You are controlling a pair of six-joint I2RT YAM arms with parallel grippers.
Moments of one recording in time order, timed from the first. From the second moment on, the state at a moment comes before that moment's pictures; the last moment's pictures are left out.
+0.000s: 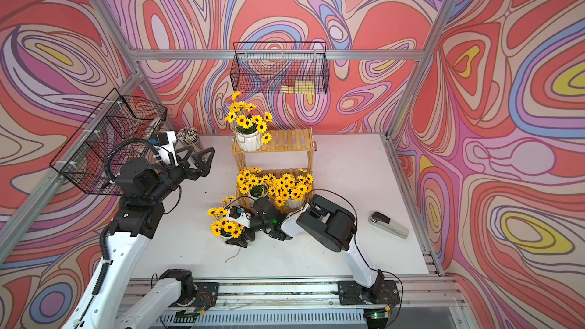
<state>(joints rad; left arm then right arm) -0.05 0.88 0.97 -0.15 0.38 -0.33 0.97 2.15 1.03 0.76 -0.63 -0.16</state>
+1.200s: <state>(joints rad) -0.05 1.00 0.98 -0.10 0.43 -0.27 0.97 1.53 0.86 0.49 -0.18 -0.01</state>
